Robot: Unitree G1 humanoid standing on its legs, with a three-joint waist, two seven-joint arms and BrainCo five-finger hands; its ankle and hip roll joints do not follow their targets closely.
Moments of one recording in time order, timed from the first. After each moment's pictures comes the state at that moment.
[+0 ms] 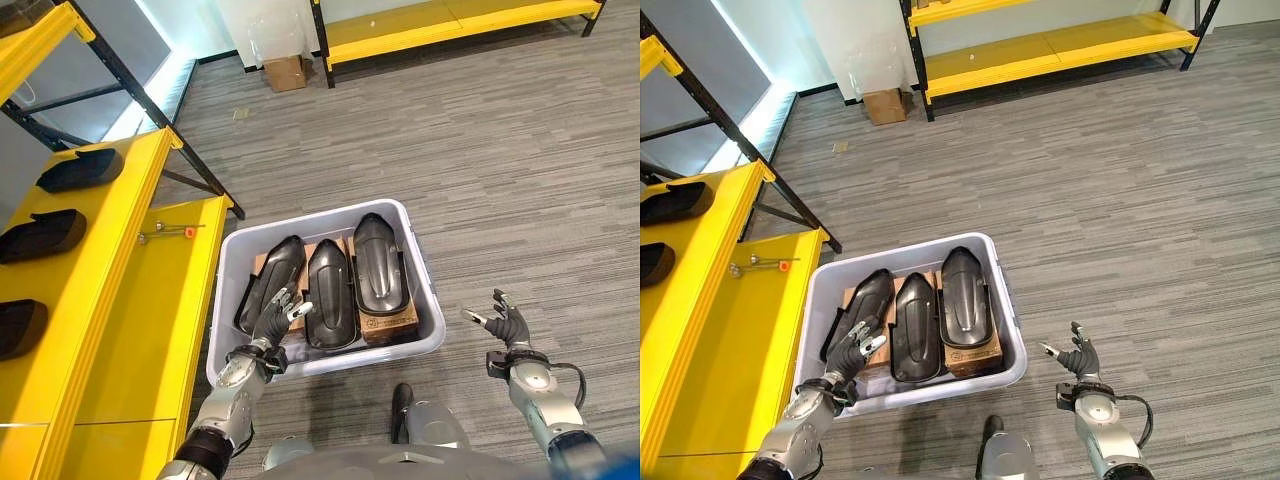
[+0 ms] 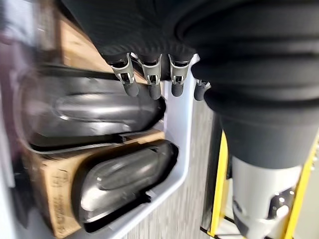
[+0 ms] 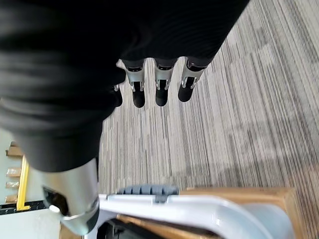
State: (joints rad) left arm 0.02 0.28 -0.24 0.46 -0.62 -0.09 -0.10; right arm 0.05 -0.41 0.17 0.47 0.31 -0.04 -0.28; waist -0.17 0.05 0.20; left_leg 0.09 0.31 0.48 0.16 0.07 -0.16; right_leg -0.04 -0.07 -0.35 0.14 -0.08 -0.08
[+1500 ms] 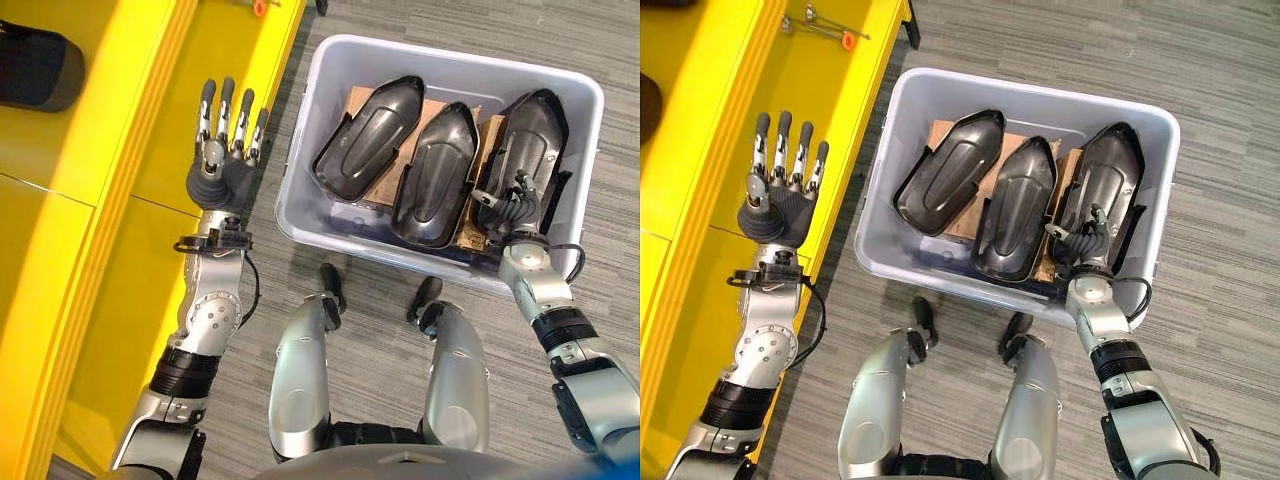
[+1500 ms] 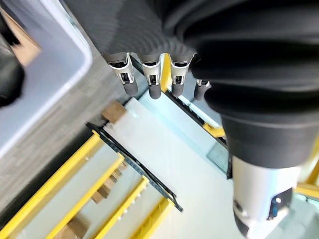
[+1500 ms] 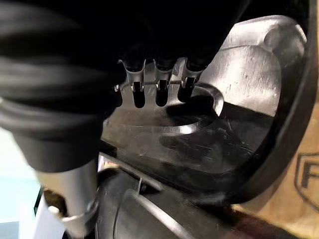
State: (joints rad) left arm -0.29 0.36 -0.11 -0.18 -1.23 -0.31 -0.07; right arm -0.57 -0.46 0.17 0.64 0.37 0.00 -0.50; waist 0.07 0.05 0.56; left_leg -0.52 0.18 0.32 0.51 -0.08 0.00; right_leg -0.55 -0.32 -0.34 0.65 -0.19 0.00
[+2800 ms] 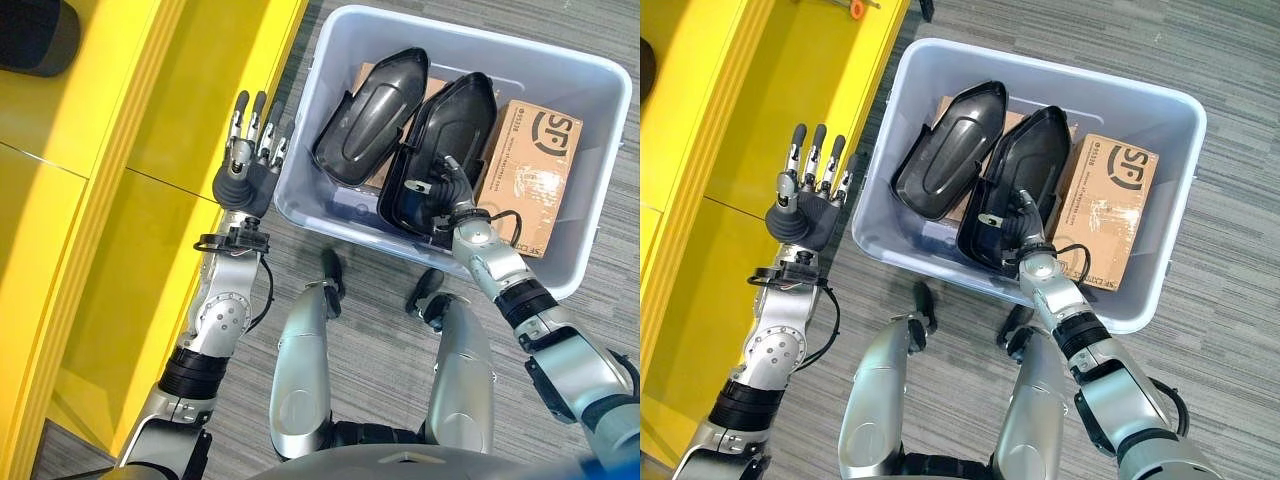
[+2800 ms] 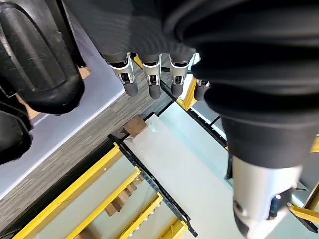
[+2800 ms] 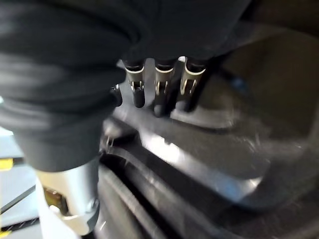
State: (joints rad) left arm -0.30 0.36 -0.17 -0.17 -1.15 -0.23 -0.04; right arm -0.70 -0.38 0.36 0.62 0.33 0.08 -0.51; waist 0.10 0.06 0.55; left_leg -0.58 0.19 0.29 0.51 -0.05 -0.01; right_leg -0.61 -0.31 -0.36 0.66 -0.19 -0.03
